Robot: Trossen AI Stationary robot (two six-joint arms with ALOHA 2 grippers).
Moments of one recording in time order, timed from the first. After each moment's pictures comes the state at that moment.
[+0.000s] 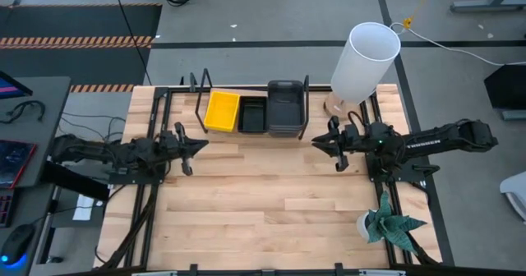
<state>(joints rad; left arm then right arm) -0.11 0.26 0.01 0.33 -0.41 0.02 -0.10 0.82 0.14 0.88 -0.12 0.13</state>
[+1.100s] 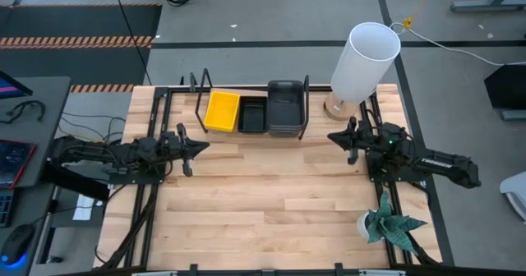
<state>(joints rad) -0.07 0.26 0.01 0.26 -0.34 -0.01 -0.32 0.02 0.01 0.03 -0.13 0.31</state>
